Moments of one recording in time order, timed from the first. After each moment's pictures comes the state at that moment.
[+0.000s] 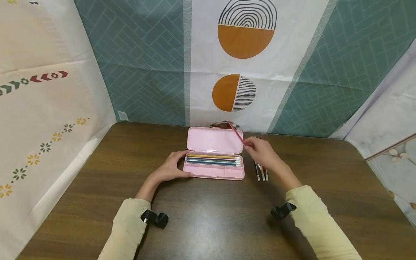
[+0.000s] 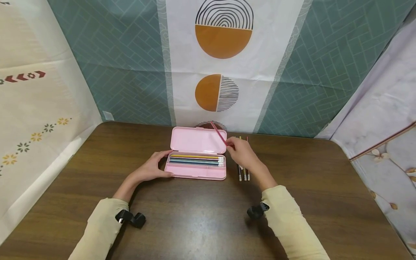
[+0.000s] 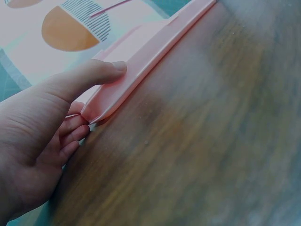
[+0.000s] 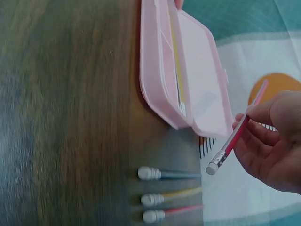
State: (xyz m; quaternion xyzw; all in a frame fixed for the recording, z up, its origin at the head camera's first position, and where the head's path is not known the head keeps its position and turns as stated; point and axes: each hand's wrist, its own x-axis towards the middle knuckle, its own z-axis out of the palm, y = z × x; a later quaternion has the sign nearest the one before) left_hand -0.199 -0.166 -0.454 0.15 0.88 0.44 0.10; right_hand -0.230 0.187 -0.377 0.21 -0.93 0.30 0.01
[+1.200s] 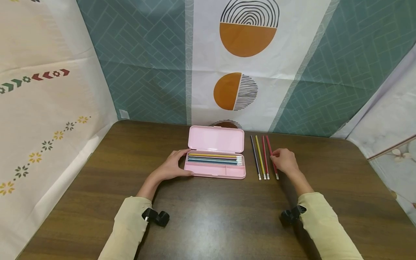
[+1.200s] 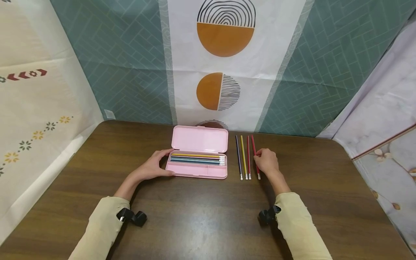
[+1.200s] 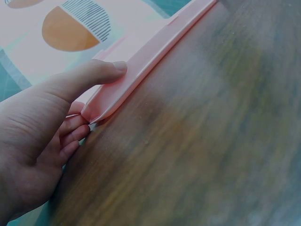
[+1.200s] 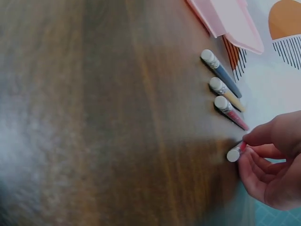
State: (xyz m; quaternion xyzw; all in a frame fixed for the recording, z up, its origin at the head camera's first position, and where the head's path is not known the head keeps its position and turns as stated) left_hand -0.199 -0.168 -0.455 0.16 0.88 0.44 0.10; right_hand -0.229 0.259 -0.416 0.02 -0.96 0.27 -0.04
